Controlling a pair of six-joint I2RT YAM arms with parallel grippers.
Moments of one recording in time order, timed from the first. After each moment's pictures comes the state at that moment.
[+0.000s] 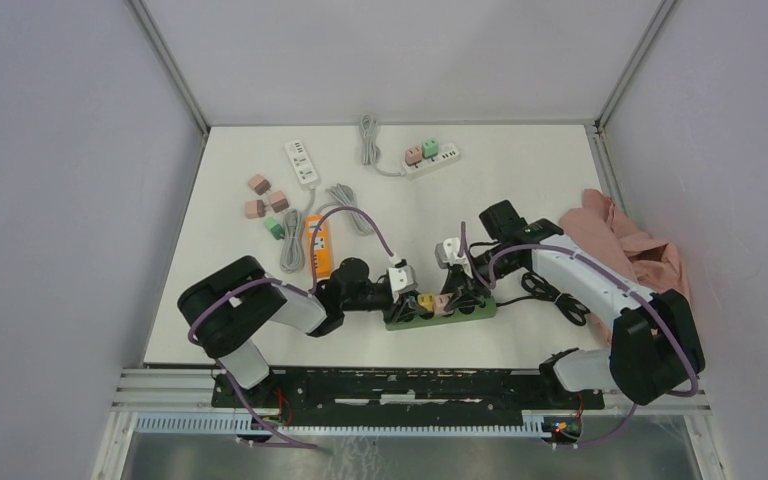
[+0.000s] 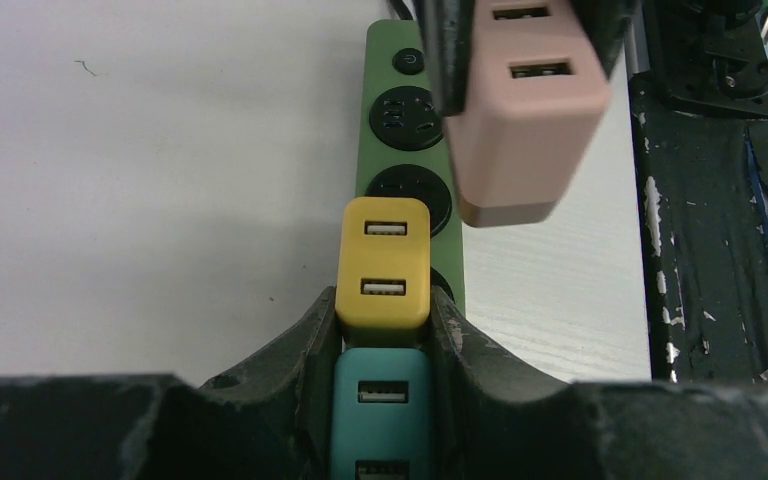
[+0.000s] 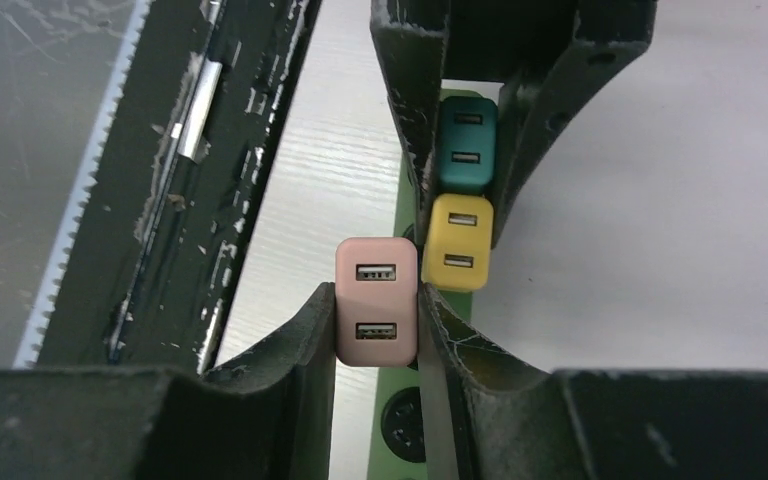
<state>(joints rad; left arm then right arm) -0.87 1.66 0.42 0.94 0.53 0.12 0.44 1.35 0.89 -0.83 -1.00 -1.15</state>
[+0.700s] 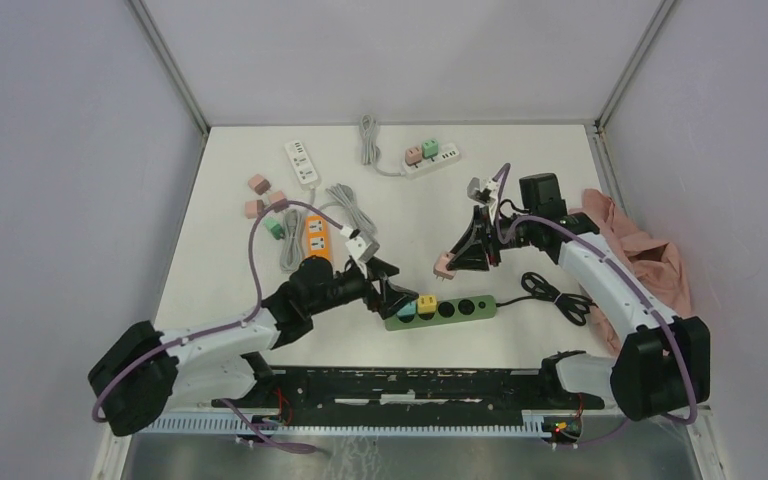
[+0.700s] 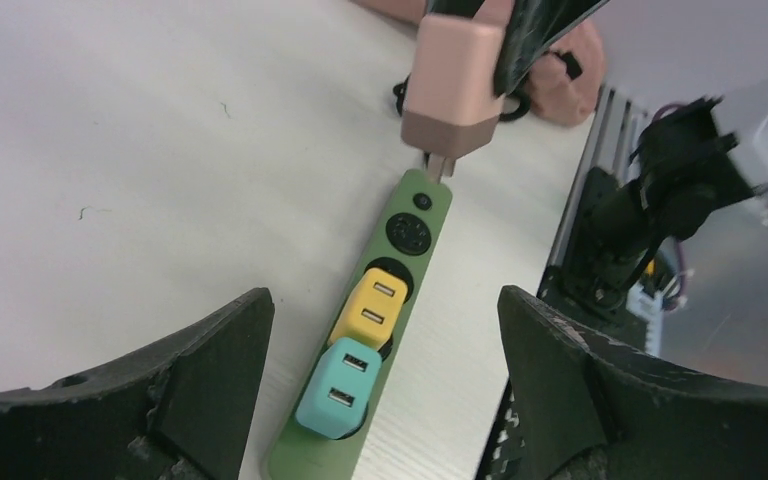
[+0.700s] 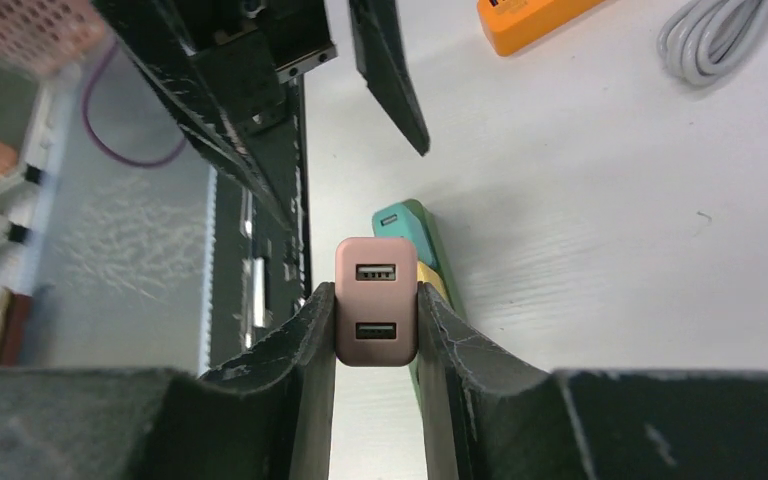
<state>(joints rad) -0.87 1.14 0.39 0.60 0.29 -0.28 0.25 1.25 0.95 -0.61 -1.18 -0.48</state>
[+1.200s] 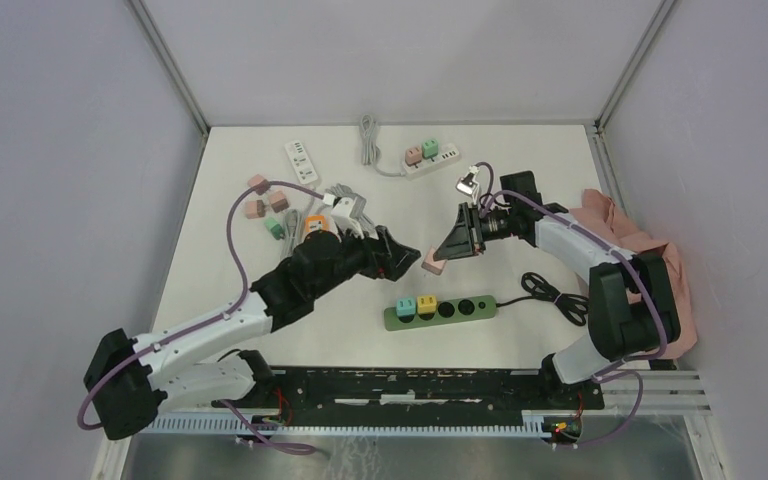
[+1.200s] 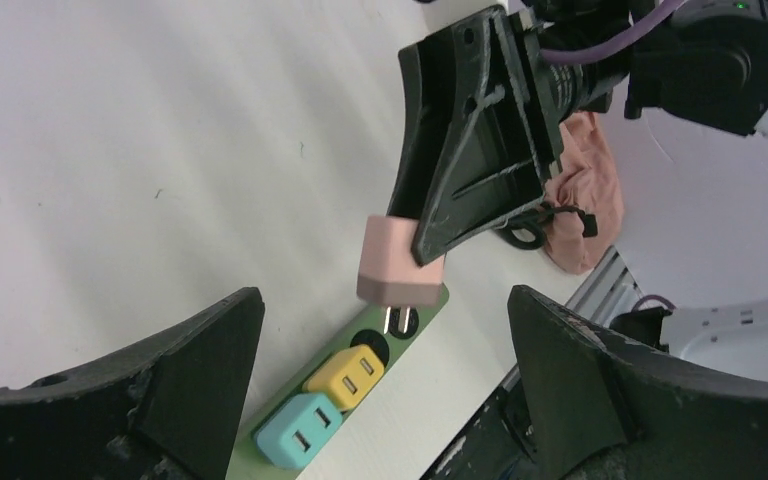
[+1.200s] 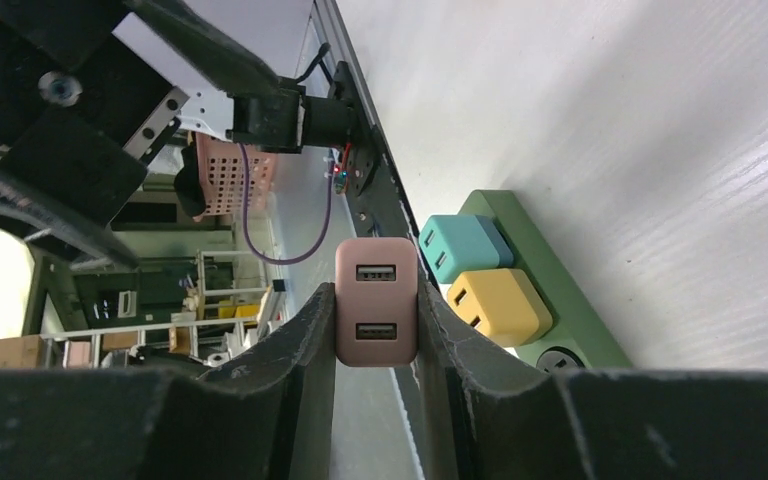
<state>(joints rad) -0.88 0.99 0.60 0.22 -0.02 -0.63 0.24 1.54 0.94 -0.33 -1.21 0.27</state>
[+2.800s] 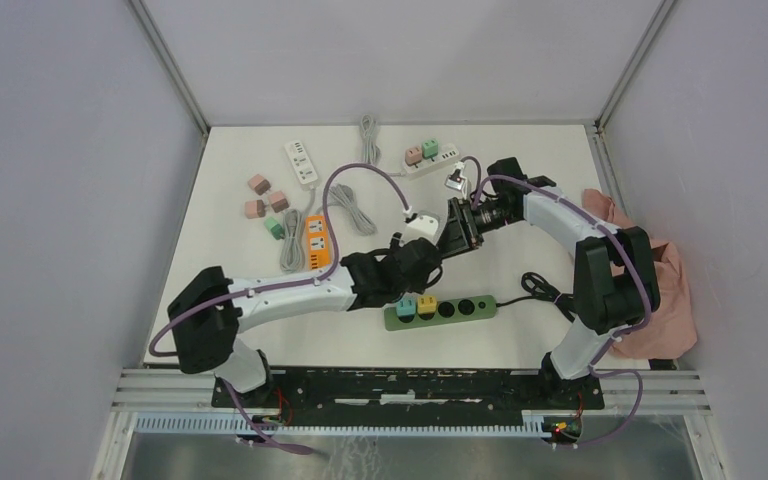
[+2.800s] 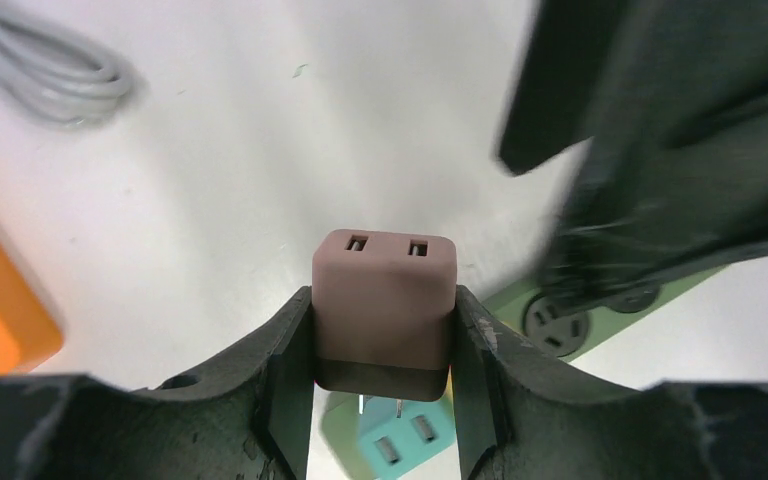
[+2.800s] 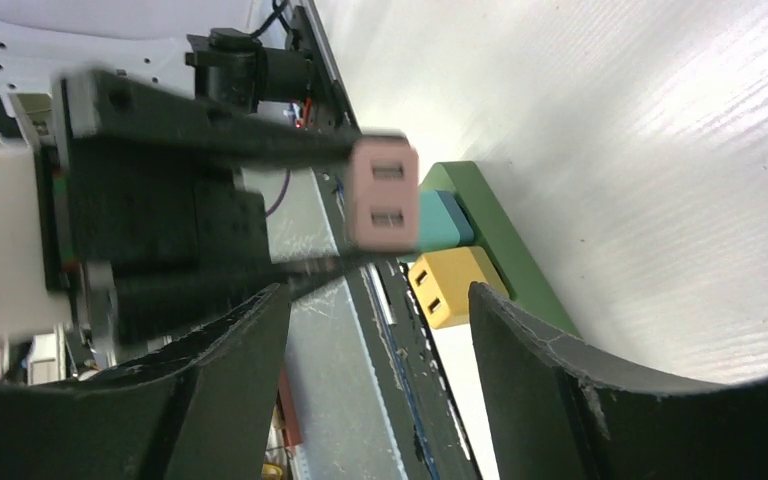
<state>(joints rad) -1.14 1.59 1.13 -0.36 -0.53 -0.52 0.26 1.71 1.19 -0.73 -1.16 -0.04</state>
